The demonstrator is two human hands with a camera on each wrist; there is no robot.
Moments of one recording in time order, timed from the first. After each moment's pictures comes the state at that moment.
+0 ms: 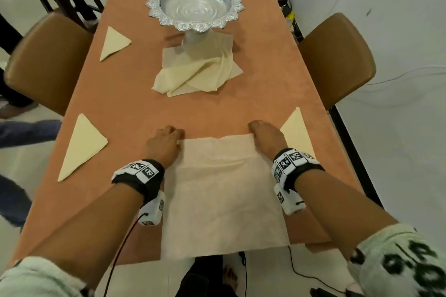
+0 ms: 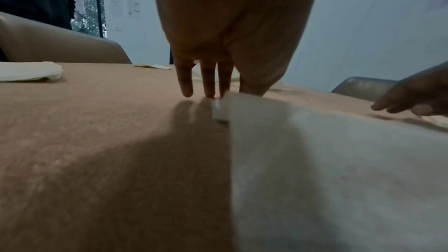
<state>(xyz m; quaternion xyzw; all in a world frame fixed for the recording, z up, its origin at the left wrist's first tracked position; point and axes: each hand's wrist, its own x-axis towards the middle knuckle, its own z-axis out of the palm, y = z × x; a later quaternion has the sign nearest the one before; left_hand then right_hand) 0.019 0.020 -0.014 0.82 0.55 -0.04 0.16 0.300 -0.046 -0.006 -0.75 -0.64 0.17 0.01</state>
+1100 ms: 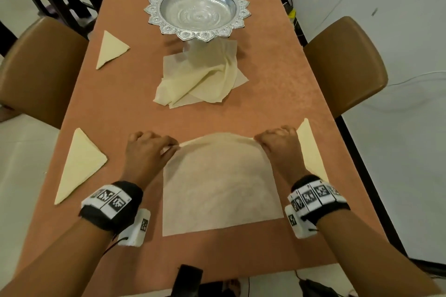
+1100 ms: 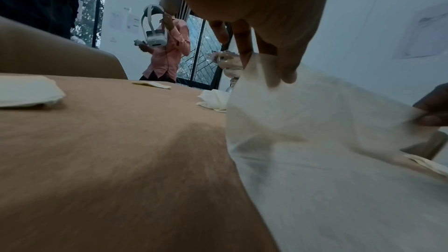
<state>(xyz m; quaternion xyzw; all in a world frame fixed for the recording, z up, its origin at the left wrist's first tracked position) -0.017 0.035 0.015 0.87 0.46 0.19 0.03 0.302 -0.051 0.007 -0.68 -0.70 -0.06 0.20</state>
